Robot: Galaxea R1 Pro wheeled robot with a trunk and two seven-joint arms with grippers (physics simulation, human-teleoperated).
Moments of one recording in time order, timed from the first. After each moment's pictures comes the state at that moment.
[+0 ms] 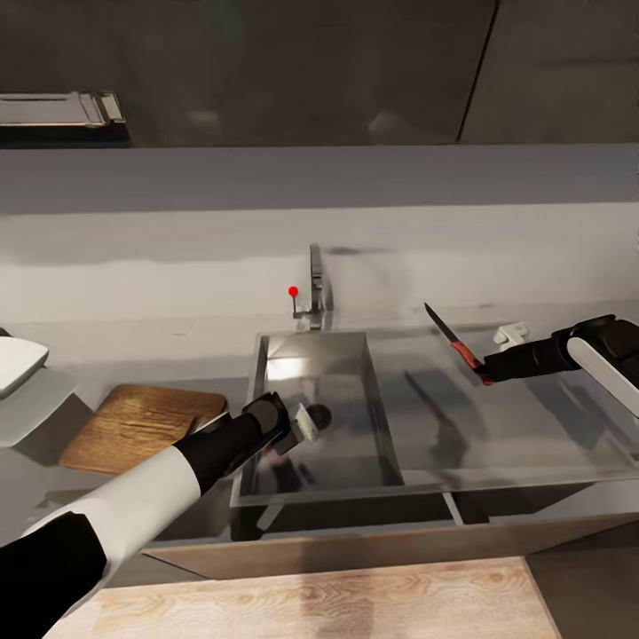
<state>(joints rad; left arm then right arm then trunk) -1.03 0.02 -0.96 -0.85 -0.10 0.99 -0.38 -1.10 -0.74 0.61 -1.20 -0.71 1.05 0.42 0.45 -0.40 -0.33</state>
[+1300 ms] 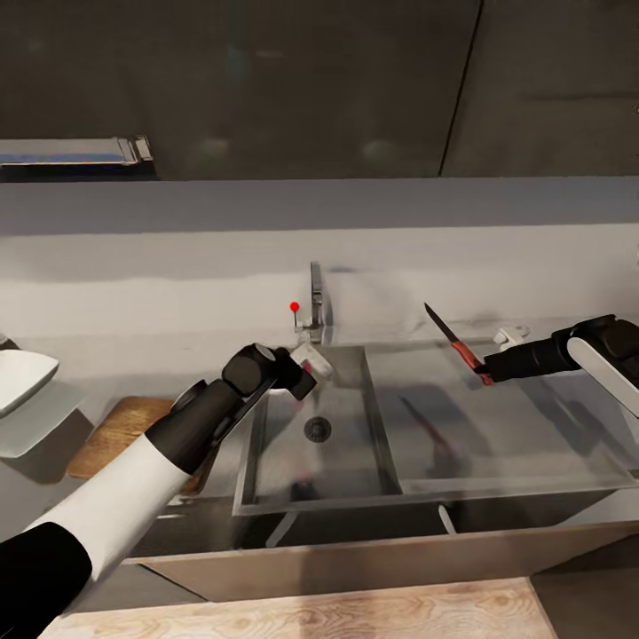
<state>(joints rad) -1.03 0.03 -0.69 -1.22 -0.09 0.98 -0.37 -1.10 -0.74 0.61 -1.20 -0.71 1.05 0.42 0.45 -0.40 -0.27</state>
